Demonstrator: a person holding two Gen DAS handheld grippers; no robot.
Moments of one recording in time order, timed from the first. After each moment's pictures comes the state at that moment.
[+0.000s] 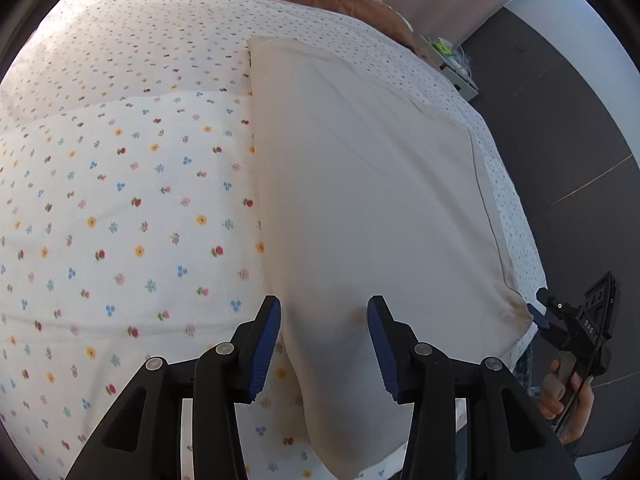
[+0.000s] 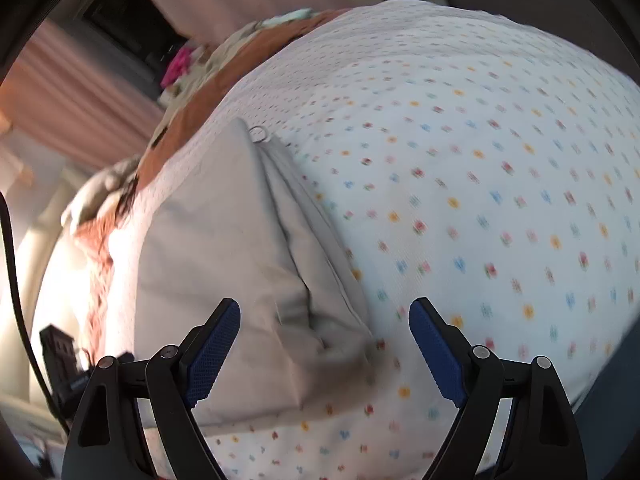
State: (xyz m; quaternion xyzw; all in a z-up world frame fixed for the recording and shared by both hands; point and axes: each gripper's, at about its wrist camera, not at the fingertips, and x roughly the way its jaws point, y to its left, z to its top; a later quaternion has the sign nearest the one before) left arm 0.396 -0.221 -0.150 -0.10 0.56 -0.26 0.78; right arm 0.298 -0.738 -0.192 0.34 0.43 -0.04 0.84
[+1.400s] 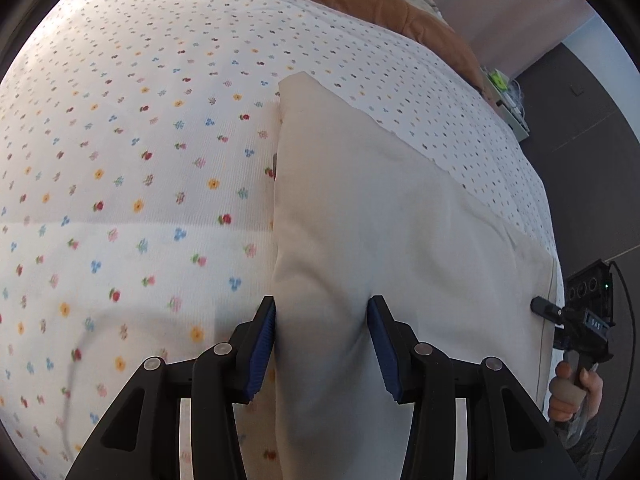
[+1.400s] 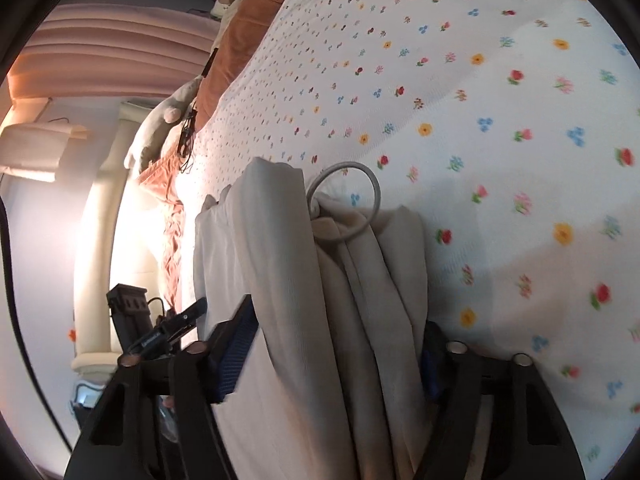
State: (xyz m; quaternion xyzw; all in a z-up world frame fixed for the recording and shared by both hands) left arm 0.562 -0.252 -0.179 -0.12 0.57 -0.18 0.79; right arm 0.546 -0.749 -0.264 0.40 0.53 0.20 0.72
